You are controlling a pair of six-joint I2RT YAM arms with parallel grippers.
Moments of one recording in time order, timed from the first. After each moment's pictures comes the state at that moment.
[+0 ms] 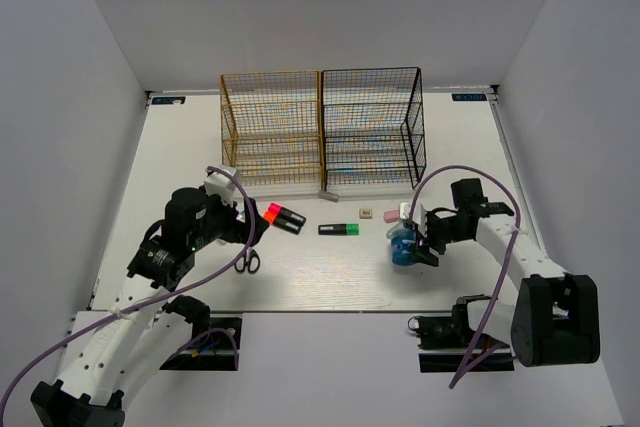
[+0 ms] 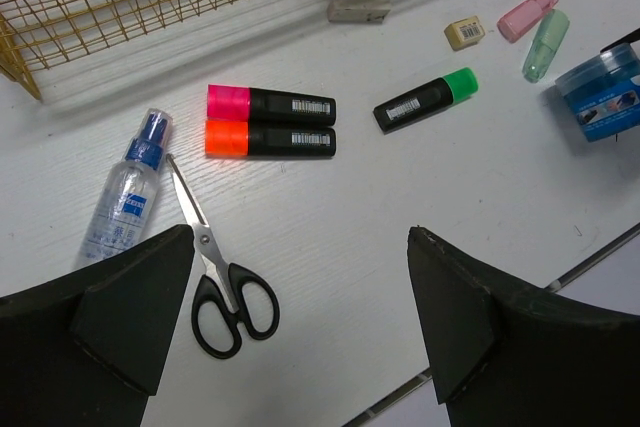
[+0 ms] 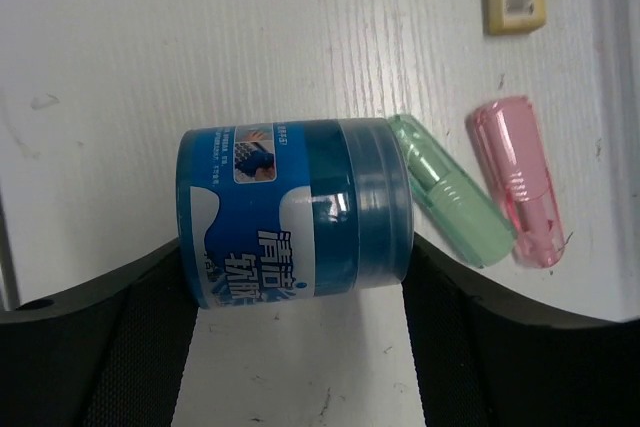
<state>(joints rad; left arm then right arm) -0.40 0.65 0.65 -0.50 0.19 -0.18 0.11 1.17 0.58 -0.71 -0.77 -1.32</state>
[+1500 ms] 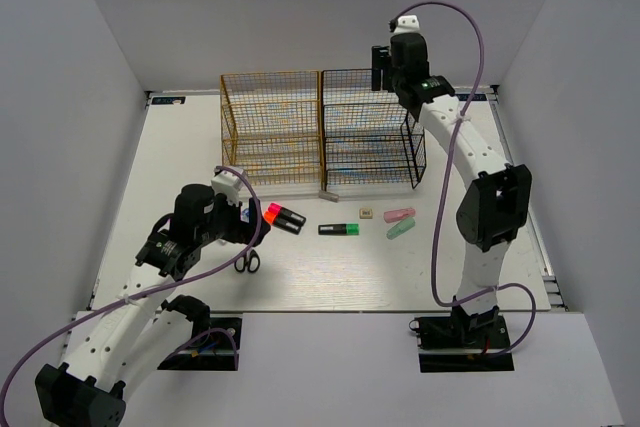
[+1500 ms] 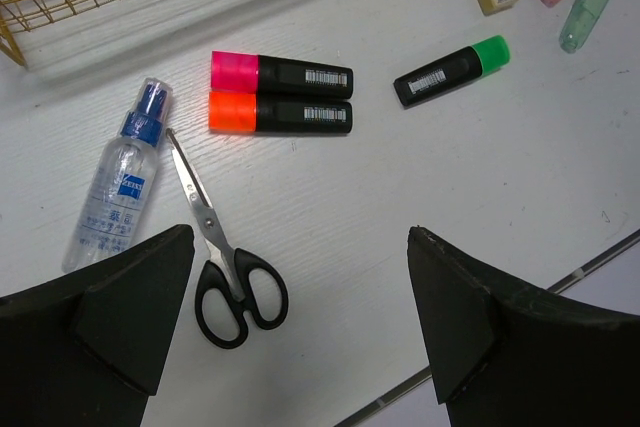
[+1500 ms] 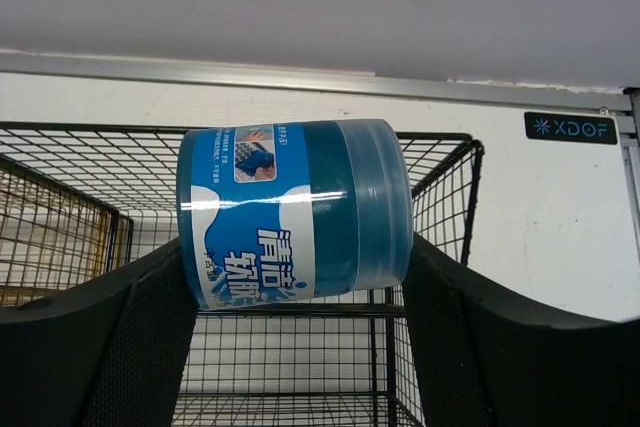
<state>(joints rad) -0.39 0.73 0.64 -0.50 0.19 -0.16 0.39 1.94 1.92 -0.40 0.30 0.07</state>
